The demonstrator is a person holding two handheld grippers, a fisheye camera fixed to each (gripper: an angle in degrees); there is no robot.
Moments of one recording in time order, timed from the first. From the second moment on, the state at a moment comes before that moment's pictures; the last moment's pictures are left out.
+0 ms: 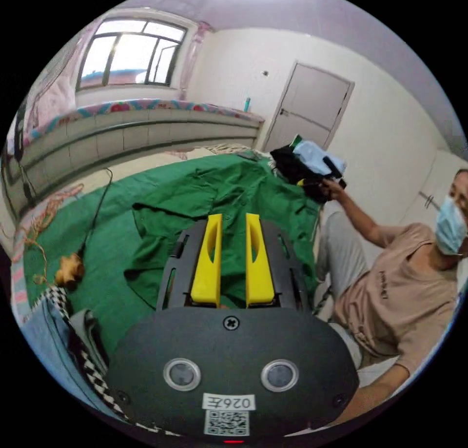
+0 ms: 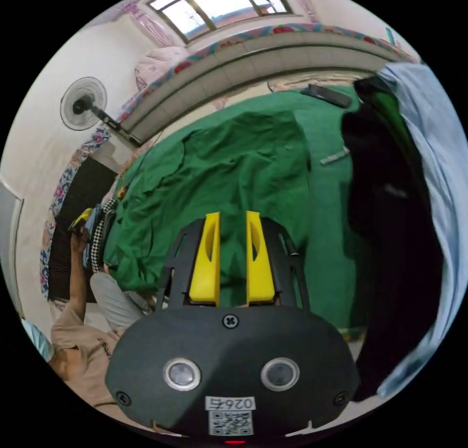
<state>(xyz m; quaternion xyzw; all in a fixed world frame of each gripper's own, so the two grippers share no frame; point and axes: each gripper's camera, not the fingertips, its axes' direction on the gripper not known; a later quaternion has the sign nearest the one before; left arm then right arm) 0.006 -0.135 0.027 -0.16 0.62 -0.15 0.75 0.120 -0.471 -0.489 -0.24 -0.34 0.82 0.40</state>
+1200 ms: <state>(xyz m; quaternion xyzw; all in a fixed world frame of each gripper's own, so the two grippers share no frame) 0.058 -0.095 0.291 -0.34 0.51 -0.22 0.76 0.236 -0.453 -0.293 -0.33 -0.28 0.75 0.50</state>
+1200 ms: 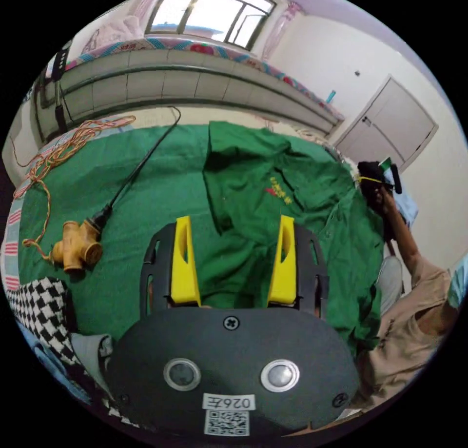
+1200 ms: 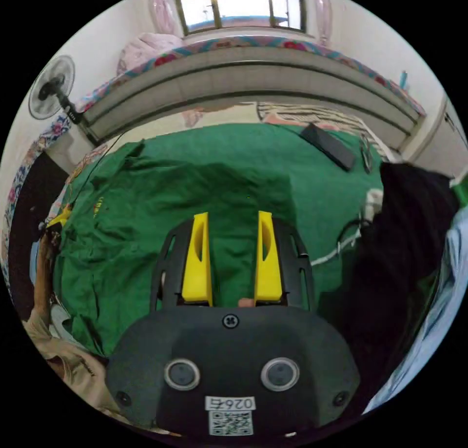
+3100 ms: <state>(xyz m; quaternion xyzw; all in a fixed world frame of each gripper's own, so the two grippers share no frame) 0.058 -0.037 0.191 -0.42 0.55 -0.24 0.68 0.324 -0.401 -0.599 -0.27 -0.29 0.78 0.48</state>
